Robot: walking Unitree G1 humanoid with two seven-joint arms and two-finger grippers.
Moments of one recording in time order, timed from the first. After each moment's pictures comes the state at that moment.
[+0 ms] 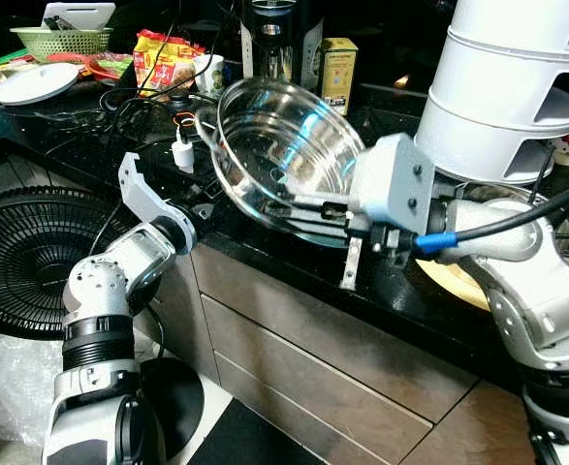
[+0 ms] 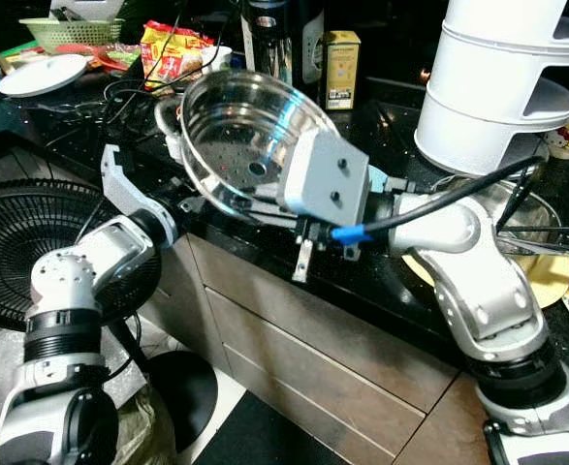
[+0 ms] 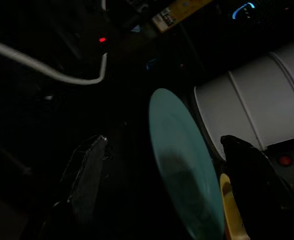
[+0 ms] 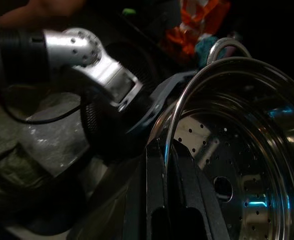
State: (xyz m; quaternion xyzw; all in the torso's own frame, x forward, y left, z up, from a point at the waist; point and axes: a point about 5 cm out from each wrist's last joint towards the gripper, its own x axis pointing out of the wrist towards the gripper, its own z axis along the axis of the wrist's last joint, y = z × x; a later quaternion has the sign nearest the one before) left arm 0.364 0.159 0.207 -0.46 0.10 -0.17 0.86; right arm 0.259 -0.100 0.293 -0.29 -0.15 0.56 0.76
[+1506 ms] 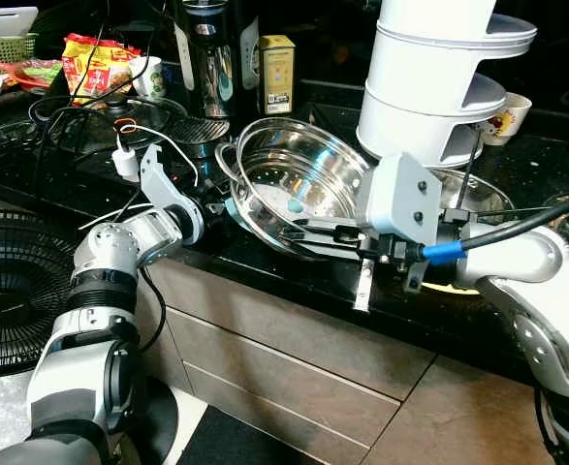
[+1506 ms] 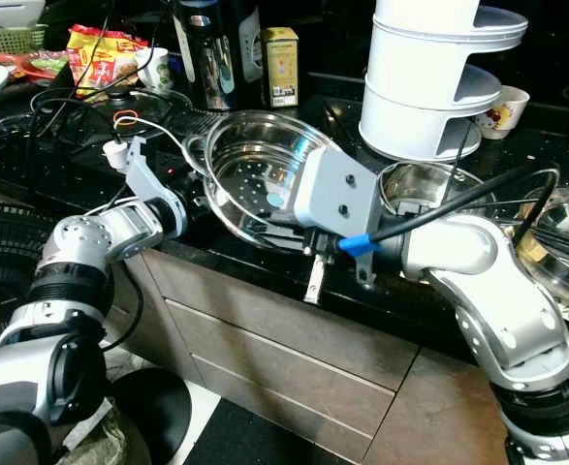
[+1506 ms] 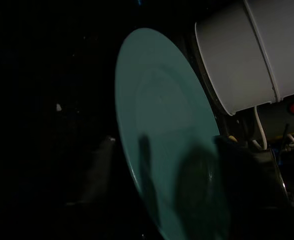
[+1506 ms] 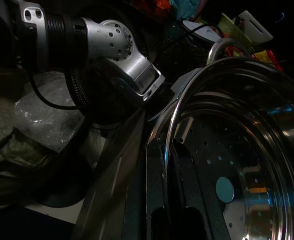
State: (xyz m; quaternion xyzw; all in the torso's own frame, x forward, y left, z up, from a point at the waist) left arm 0.390 0.151 0.200 -0.43 0.17 -0.19 0.86; right arm 0.247 -0.112 0.293 -0.27 -0.10 0.54 0.79
